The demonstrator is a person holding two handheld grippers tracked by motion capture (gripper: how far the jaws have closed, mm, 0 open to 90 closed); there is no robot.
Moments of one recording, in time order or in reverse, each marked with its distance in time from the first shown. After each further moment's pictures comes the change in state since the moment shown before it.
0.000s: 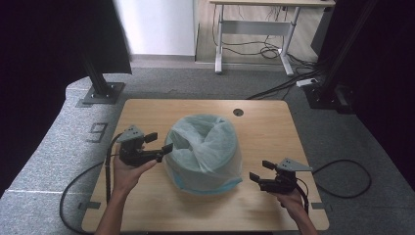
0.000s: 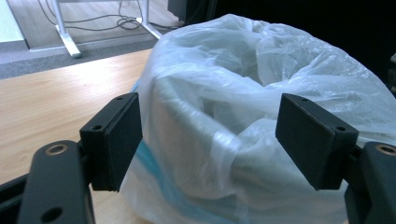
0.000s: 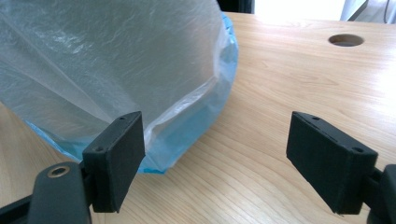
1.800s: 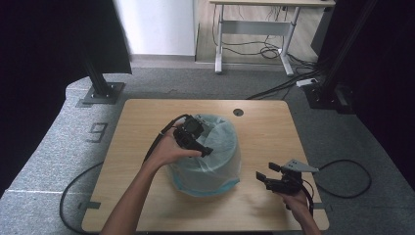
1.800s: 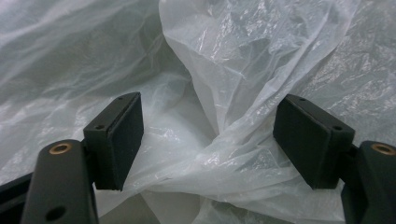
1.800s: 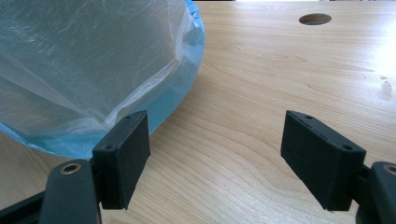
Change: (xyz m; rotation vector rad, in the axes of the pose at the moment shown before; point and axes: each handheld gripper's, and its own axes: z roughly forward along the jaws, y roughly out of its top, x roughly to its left) left arm -0.055 0.065 0.120 0.575 -0.104 0.255; right arm -0.014 -0.010 -0.008 0.028 -0.061 0.066
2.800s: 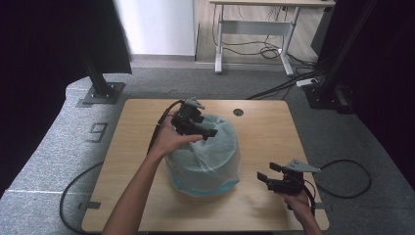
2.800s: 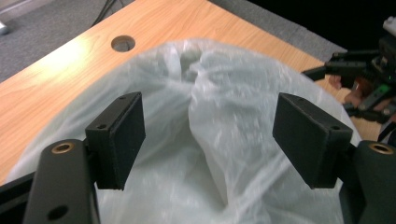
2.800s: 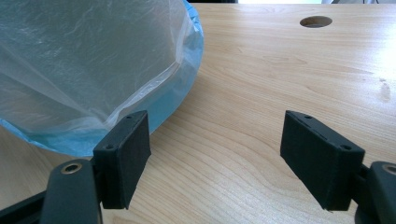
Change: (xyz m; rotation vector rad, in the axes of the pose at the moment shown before) left arm 0.018 0.022 -0.023 -0.273 -0.030 -0.053; right arm -0.001 0.001 -0.004 -0.008 0.013 -0.004
